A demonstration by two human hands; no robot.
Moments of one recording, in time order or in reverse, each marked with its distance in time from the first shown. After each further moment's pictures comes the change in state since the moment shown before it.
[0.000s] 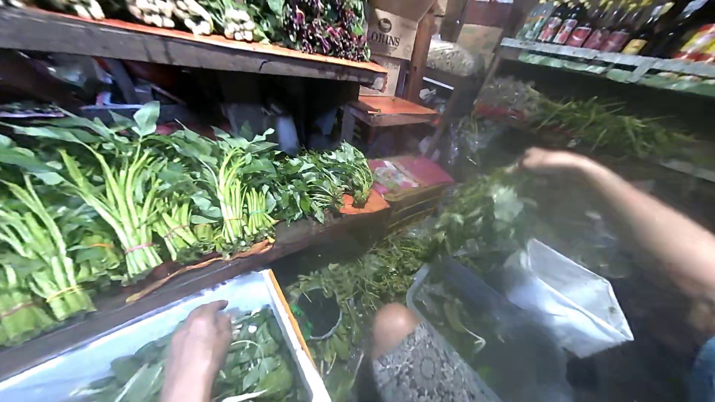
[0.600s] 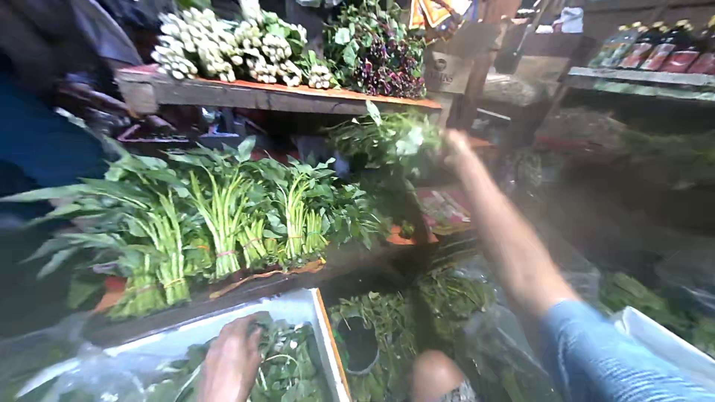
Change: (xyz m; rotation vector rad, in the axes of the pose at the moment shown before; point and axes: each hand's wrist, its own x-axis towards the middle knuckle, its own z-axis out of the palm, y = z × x) left_hand -0.009 -0.031 -0.021 -0.040 0.198 0.003; right_hand 0.040 -0.287 0.122 1.276 -0.091 -0.377
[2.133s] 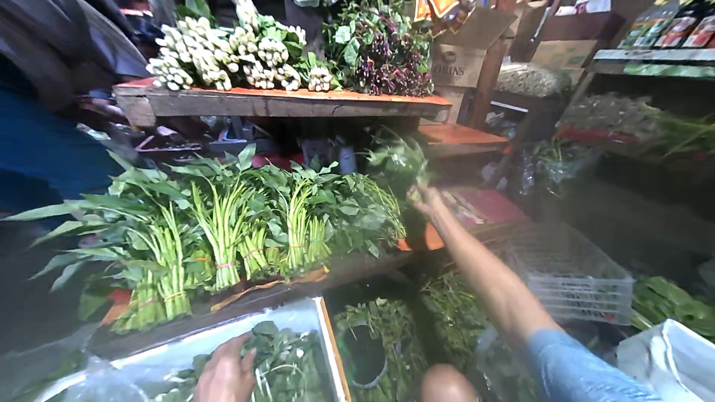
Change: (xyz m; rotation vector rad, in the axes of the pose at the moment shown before) left_hand 0.000 0.005 -0.002 0.066 -0.075 -0.085; right_hand 0.017 0.152 0.012 0.484 -0.063 0.292
